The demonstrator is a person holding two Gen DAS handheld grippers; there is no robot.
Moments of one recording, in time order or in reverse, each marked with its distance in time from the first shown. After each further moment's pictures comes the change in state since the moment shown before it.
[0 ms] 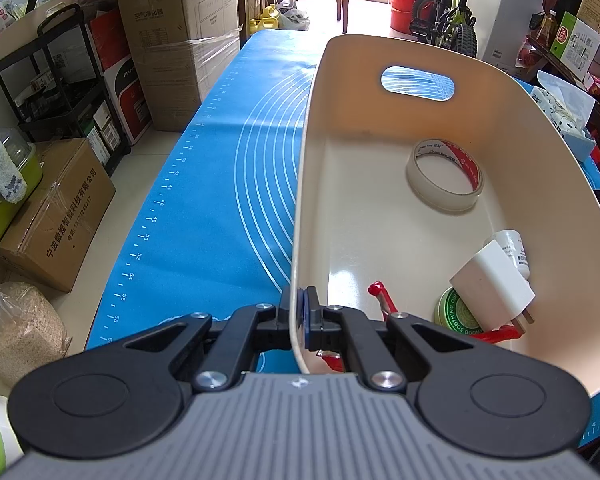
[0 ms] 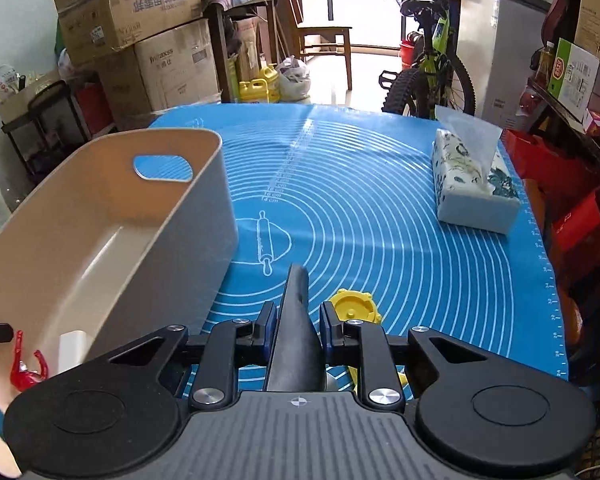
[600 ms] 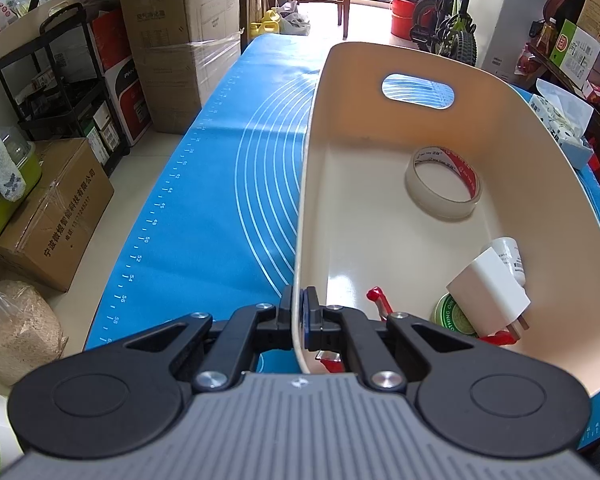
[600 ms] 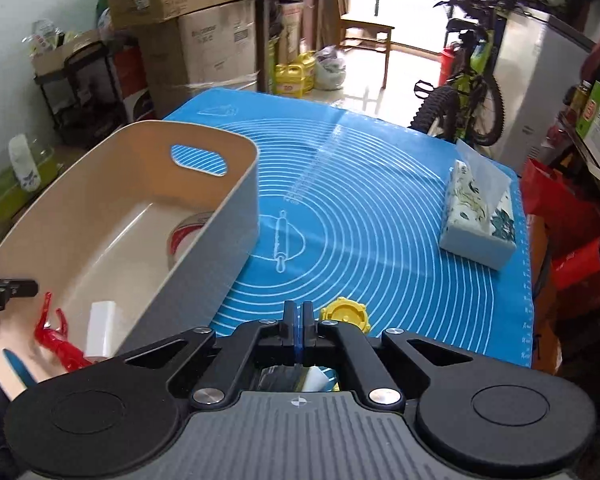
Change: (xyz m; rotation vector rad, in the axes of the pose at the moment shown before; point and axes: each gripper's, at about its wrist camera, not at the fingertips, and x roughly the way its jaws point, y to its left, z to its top) left arm -0.004 0.002 0.001 -0.016 -0.012 -0.011; right arm -0.037 0.011 0.030 -0.183 0.076 0.022
